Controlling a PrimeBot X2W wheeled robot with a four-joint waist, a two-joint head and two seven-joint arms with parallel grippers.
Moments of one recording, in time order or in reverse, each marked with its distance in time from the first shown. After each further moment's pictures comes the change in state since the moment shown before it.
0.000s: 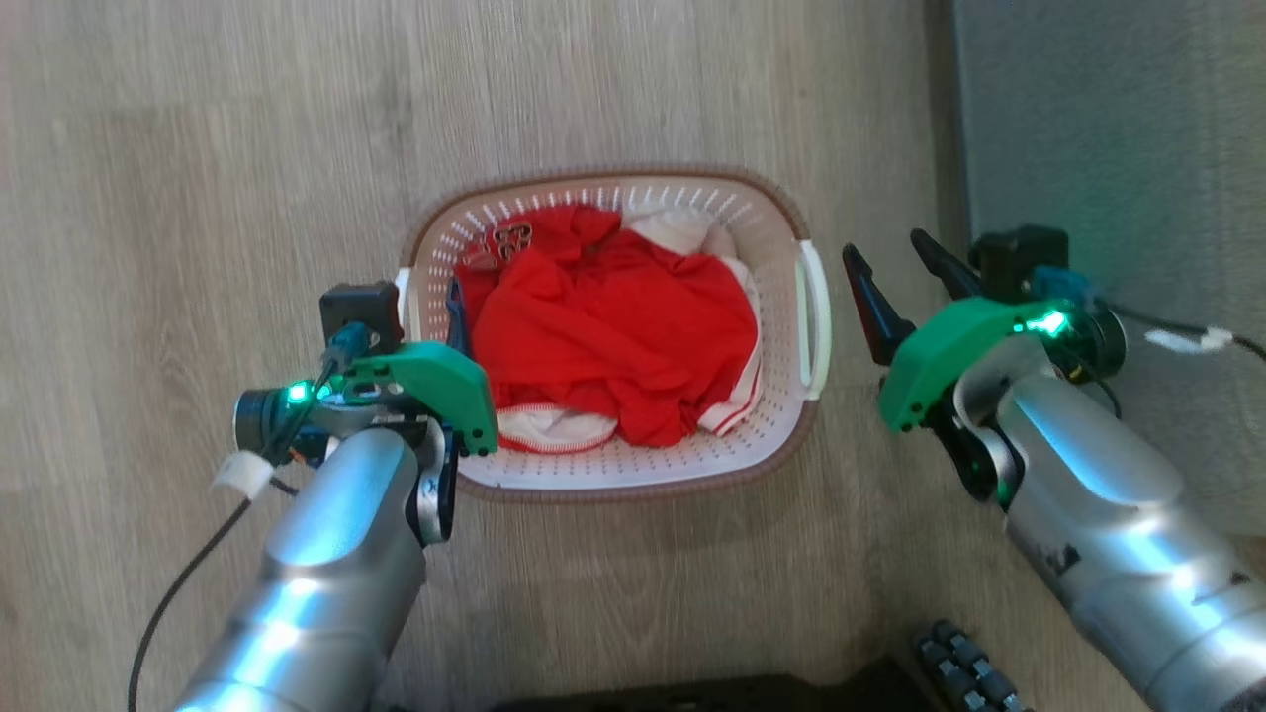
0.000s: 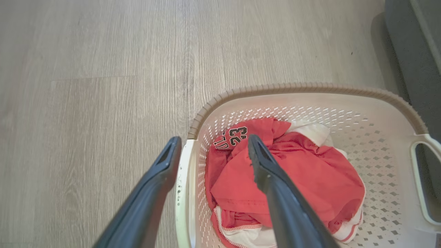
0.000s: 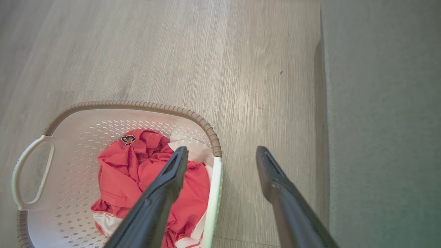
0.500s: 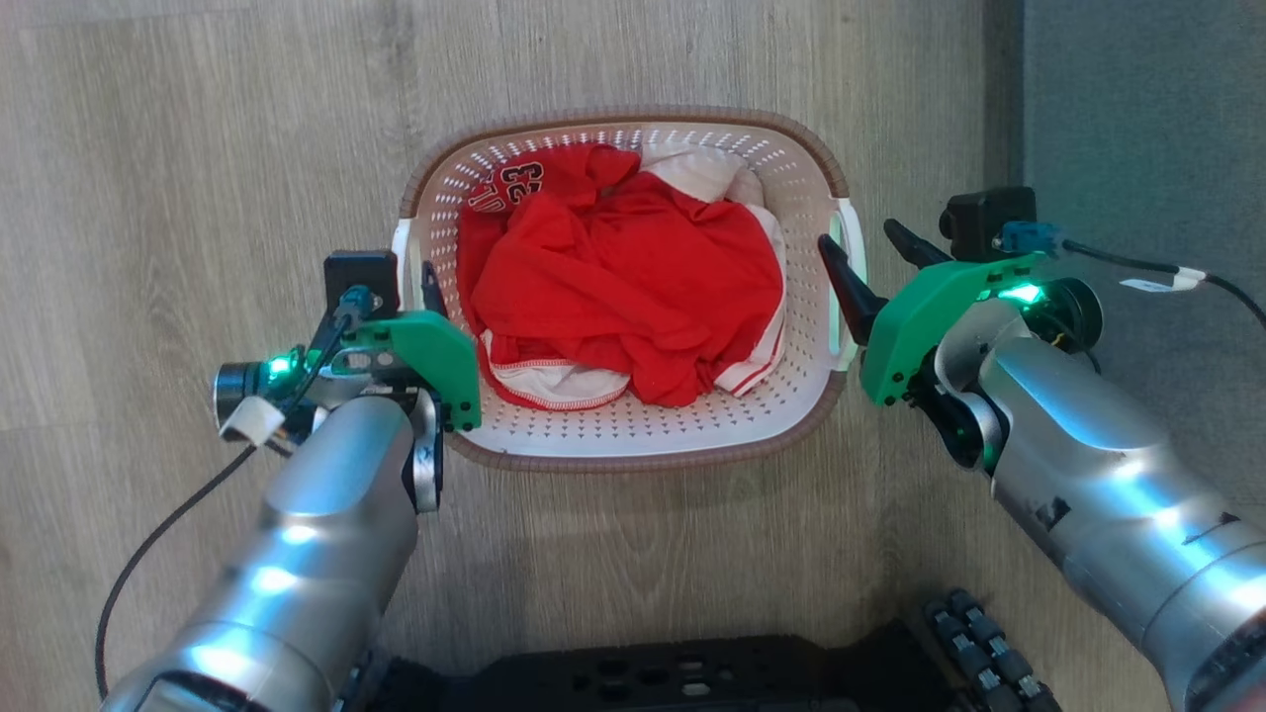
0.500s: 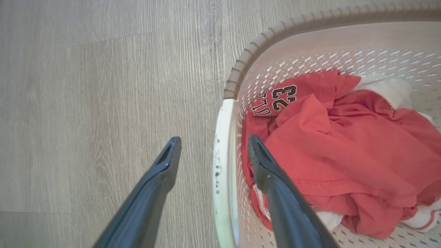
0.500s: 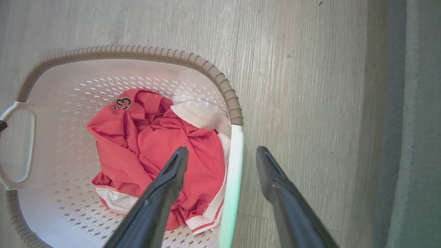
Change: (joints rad) left arm -0.134 -0.003 -0.134 0.191 -0.077 0.076 0.000; right arm -0.140 0.002 0.220 0.112 0.219 0.000 0.038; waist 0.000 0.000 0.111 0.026
